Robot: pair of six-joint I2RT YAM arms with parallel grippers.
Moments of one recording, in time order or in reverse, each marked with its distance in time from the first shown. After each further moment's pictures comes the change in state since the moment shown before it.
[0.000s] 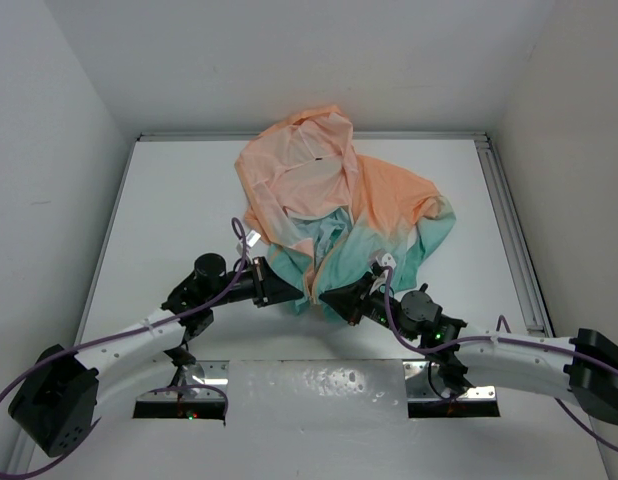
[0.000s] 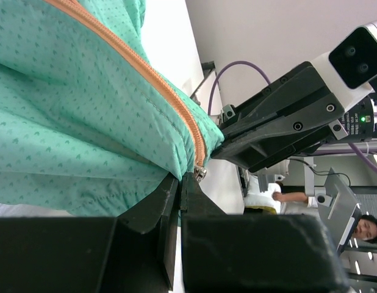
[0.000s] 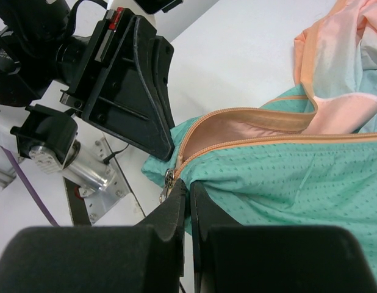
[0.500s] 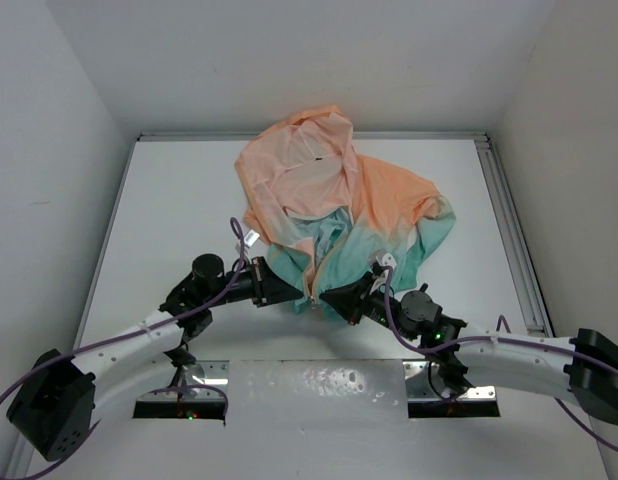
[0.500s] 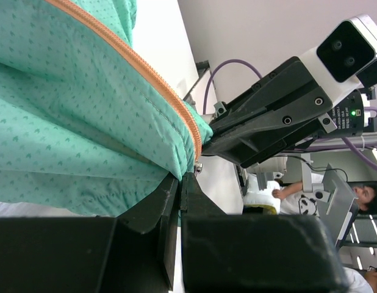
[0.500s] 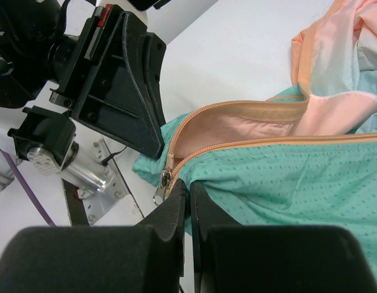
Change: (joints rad) left arm 0.000 -0.027 0.000 -0.002 0.013 0.000; right arm 0.000 0.000 0.000 0.000 0.009 -0.001
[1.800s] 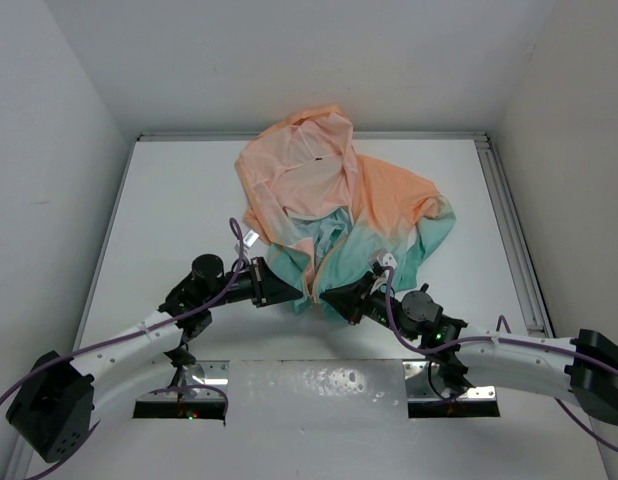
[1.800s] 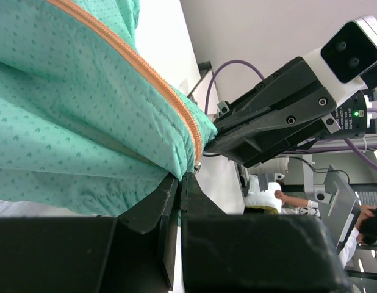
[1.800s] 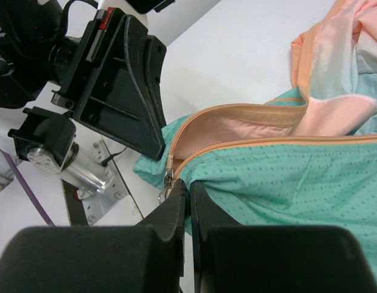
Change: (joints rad) left arm 0.000 -0.012 0.000 -0.019 -0.008 0.004; right arm 0.000 -0.007 0.000 -0.001 0.001 -0.006
